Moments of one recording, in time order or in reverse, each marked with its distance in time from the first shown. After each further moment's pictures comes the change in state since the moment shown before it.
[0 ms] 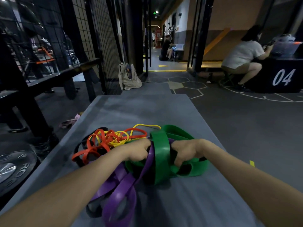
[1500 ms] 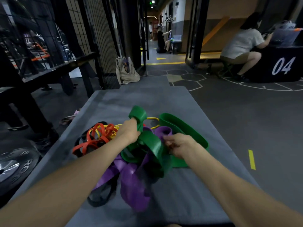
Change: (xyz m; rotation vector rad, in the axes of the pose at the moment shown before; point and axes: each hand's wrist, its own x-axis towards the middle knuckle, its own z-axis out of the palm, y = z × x) left_hand -0.001 0.008 -0.018 0.242 0.474 -0.439; right_hand 0.040 -0.001 0.042 1.633 0.564 0.243
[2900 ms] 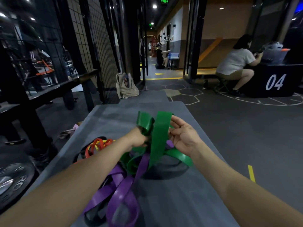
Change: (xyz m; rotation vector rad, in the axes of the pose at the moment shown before) left_hand -0.002 0.035 -0.028 -0.766 -0.222 0.044; right_hand -0.030 -0.064 -0.001 0.140 -0.448 -0.410
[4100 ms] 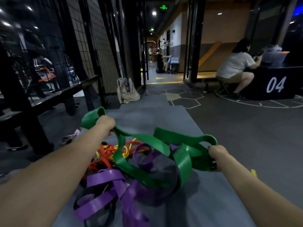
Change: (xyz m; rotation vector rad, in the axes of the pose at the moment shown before) left_hand 0.036 0.000 -0.097 -0.024 0.510 -0.260; right_hand -0.015 -0.029 -0.092 -0.991 0.689 0.310
